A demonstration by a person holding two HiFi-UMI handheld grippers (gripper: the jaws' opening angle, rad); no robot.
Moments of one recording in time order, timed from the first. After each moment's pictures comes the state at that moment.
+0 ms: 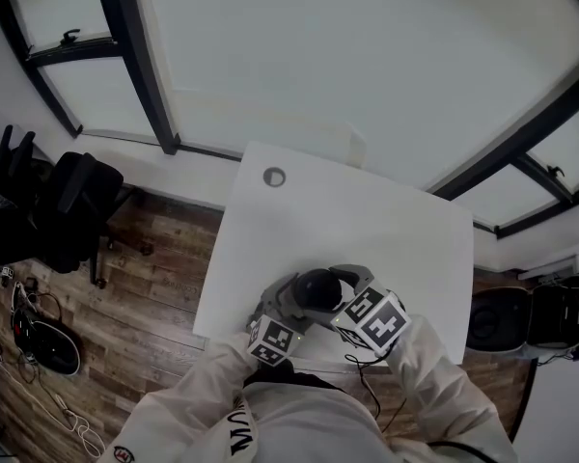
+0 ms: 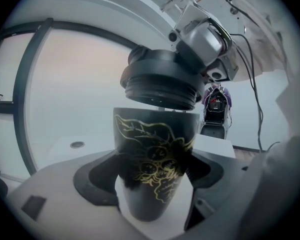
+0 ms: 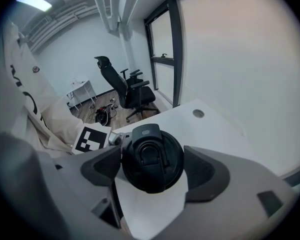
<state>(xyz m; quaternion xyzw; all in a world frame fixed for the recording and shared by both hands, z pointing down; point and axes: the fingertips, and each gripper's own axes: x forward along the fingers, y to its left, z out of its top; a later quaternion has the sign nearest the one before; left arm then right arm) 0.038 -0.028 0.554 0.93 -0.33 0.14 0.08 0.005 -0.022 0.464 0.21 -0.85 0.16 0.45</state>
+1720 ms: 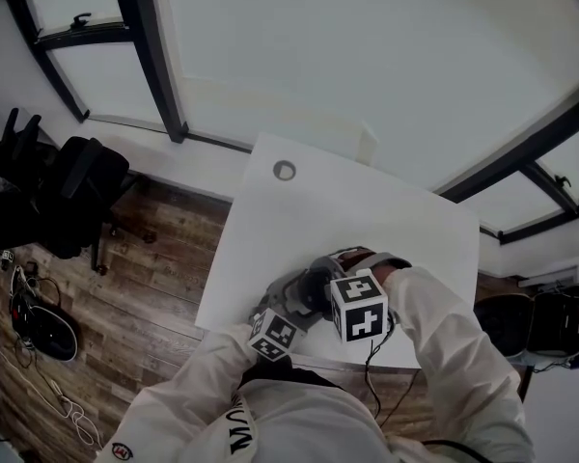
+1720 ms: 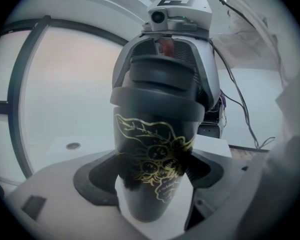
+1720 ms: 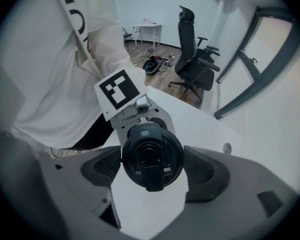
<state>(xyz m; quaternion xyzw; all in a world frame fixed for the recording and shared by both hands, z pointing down) 0.039 -0.023 0.555 0.94 -0.31 0.13 0.07 -0.007 0.004 0.489 -0.14 -0.75 -0.13 0.63</state>
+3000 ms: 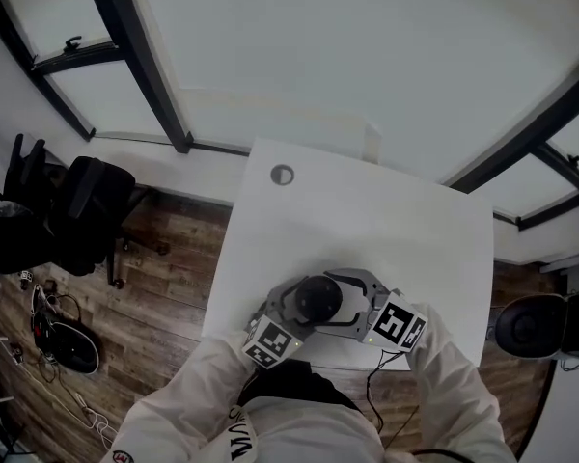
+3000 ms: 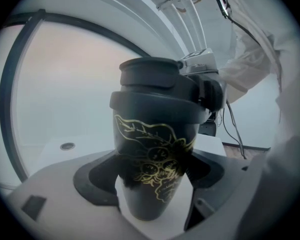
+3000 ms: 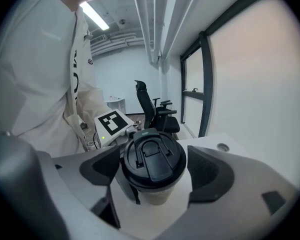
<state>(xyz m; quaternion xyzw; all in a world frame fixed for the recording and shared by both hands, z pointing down) 0.041 -0.025 0.560 0.95 -0.27 0.15 0.08 -0.005 -0.009 0.476 0.06 -0.96 0.04 0.26</state>
